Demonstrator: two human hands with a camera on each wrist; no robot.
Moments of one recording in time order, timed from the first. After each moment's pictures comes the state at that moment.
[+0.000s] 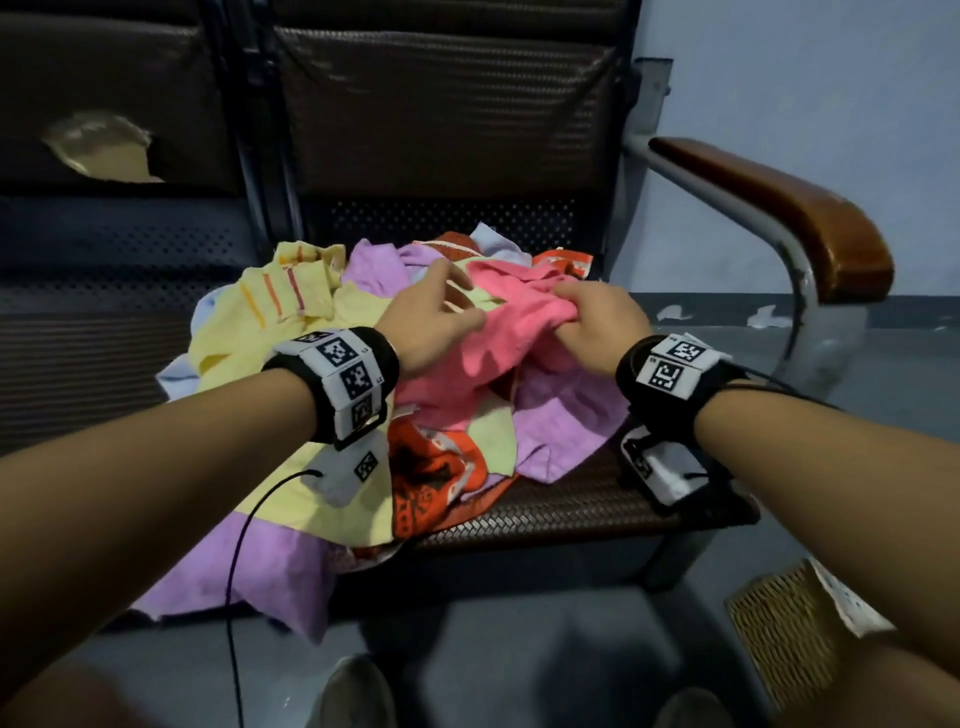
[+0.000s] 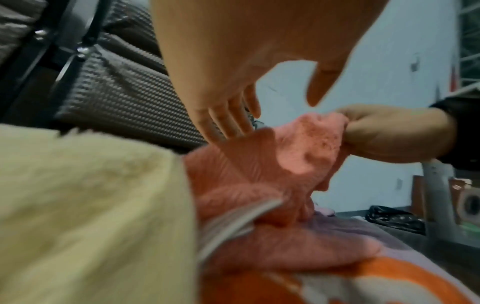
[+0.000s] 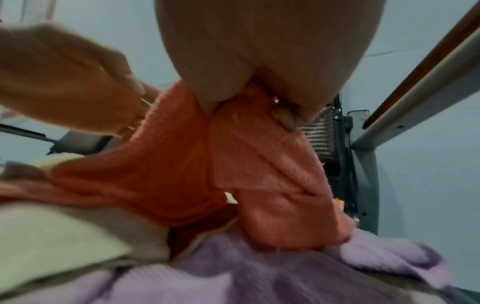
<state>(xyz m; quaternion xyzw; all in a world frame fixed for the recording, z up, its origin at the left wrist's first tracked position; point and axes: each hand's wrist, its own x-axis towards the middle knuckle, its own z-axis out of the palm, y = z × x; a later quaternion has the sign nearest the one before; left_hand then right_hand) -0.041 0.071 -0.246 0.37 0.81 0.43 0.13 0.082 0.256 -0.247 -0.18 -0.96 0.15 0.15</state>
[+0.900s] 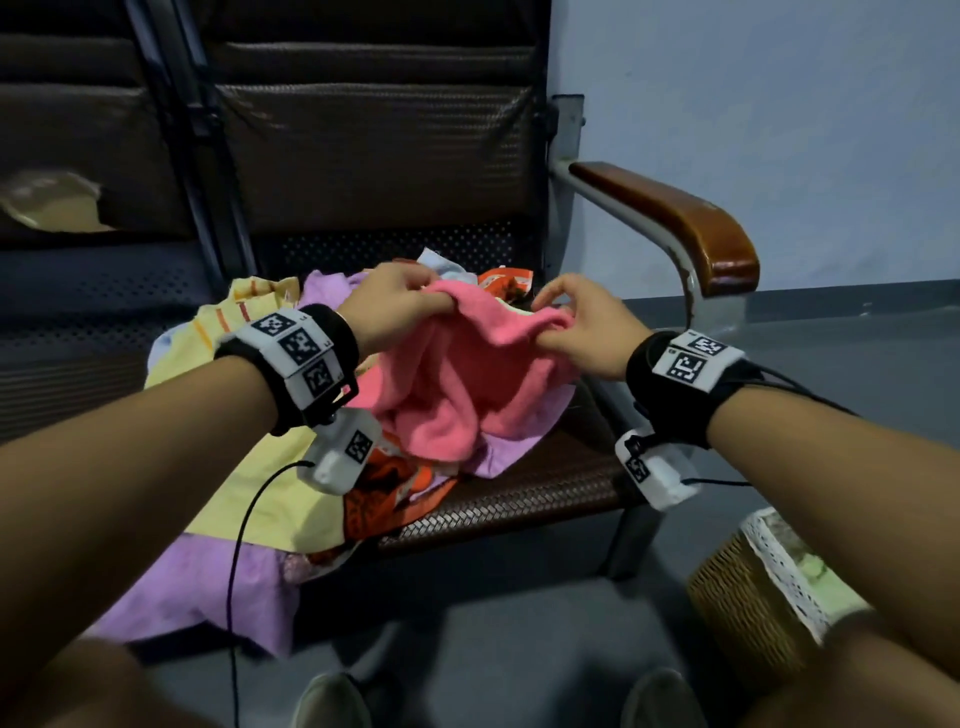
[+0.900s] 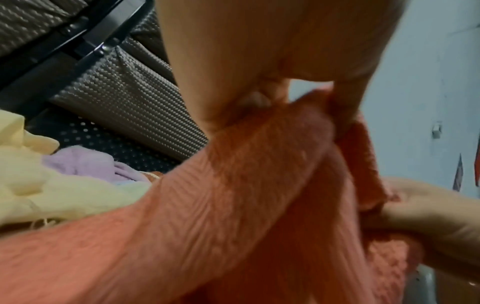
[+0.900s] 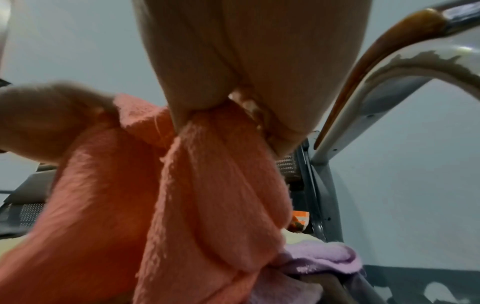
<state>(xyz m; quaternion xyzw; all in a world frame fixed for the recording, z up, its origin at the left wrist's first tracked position) -0.011 0.094 -0.202 0.38 0.77 0.49 0.17 0.153 0.267 -0.213 -0.21 -0.90 0.35 0.16</state>
